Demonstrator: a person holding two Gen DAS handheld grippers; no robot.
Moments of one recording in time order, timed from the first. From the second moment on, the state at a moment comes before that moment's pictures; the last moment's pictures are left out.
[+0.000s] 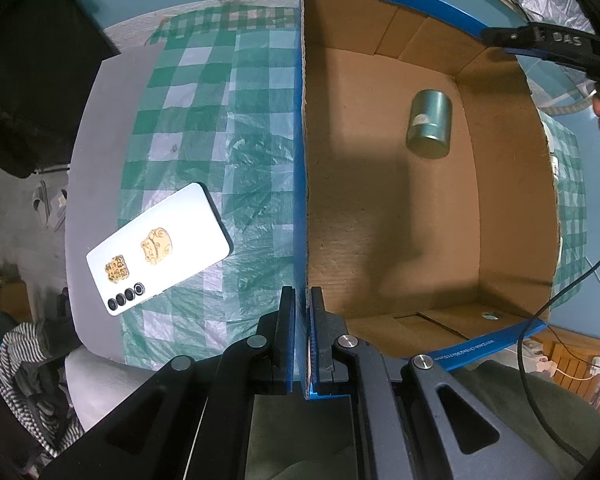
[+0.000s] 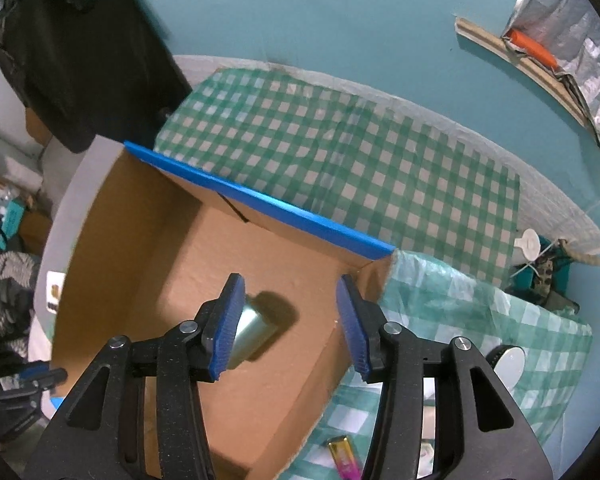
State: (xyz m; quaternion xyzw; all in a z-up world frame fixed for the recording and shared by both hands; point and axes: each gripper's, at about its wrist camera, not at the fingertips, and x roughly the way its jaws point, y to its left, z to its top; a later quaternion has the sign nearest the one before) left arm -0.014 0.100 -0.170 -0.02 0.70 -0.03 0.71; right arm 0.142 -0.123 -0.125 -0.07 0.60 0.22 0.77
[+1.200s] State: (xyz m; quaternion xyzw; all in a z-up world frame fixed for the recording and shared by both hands) left arm -0.009 0.103 -0.165 -0.03 0.70 -0.03 0.72; right arm 0.125 -0.275 -0.136 0.09 0.65 0.06 0.76
